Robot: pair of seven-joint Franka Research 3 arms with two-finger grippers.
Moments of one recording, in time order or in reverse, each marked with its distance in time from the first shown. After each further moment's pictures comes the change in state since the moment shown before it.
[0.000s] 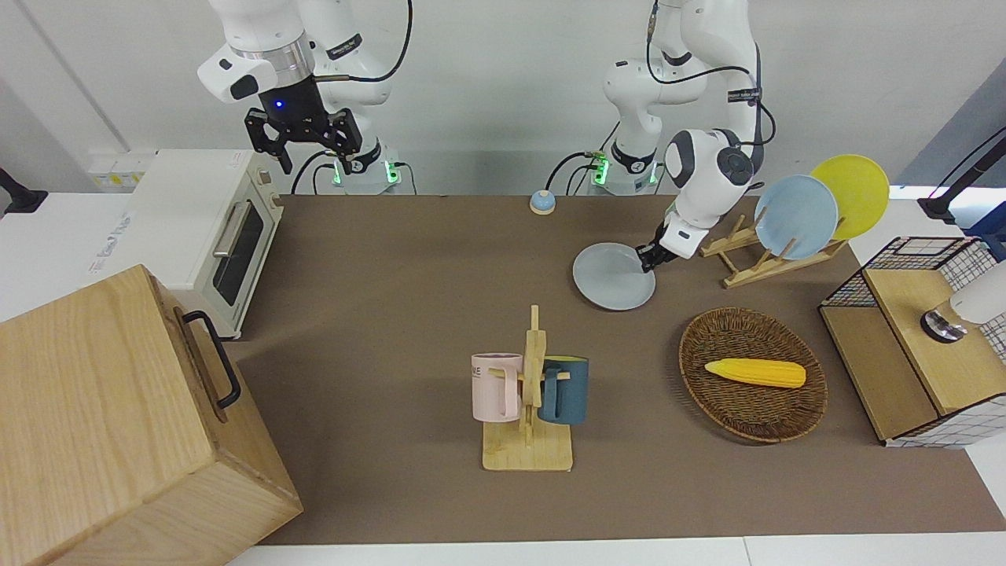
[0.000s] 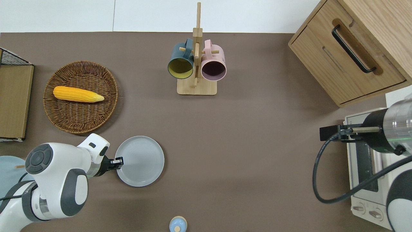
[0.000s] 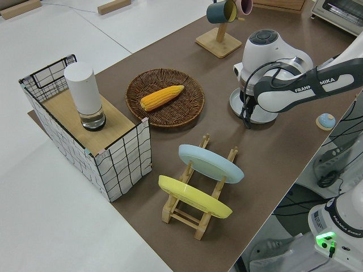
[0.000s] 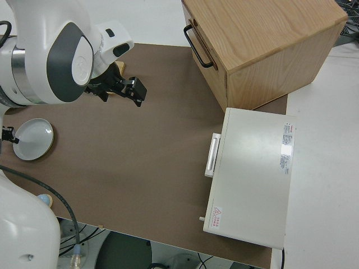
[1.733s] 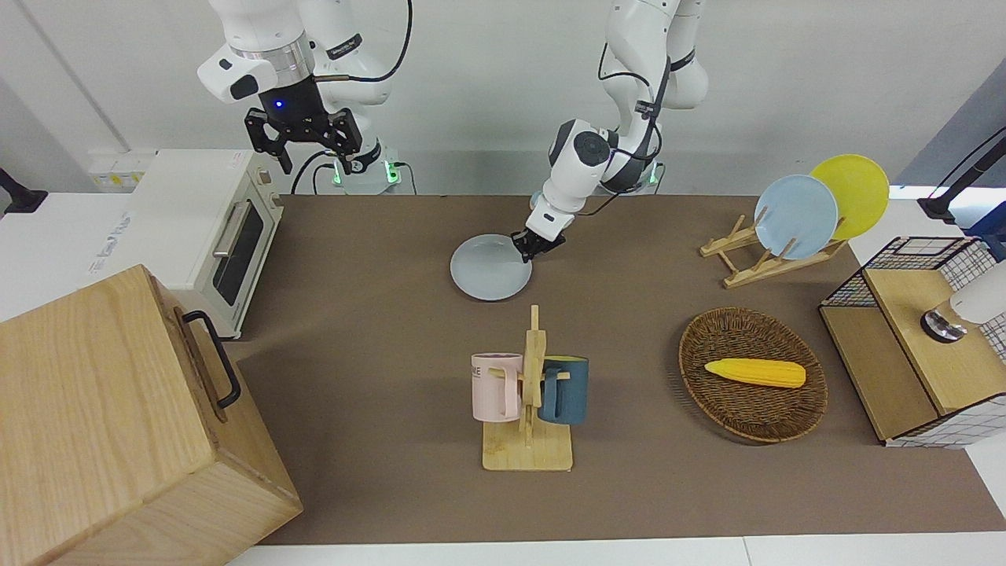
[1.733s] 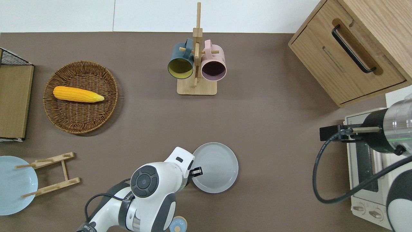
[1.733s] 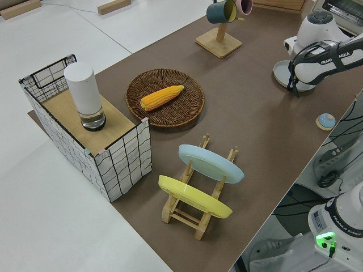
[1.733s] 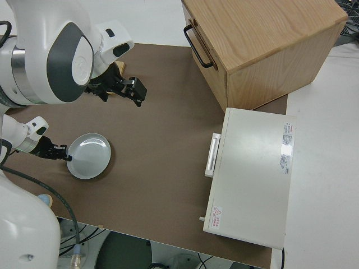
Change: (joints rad) left arm -0.339 0.126 -0.232 0.089 -0.205 0.243 -0.379; right arm 0.000 0.000 0.000 0.000 0.000 0.000 0.000
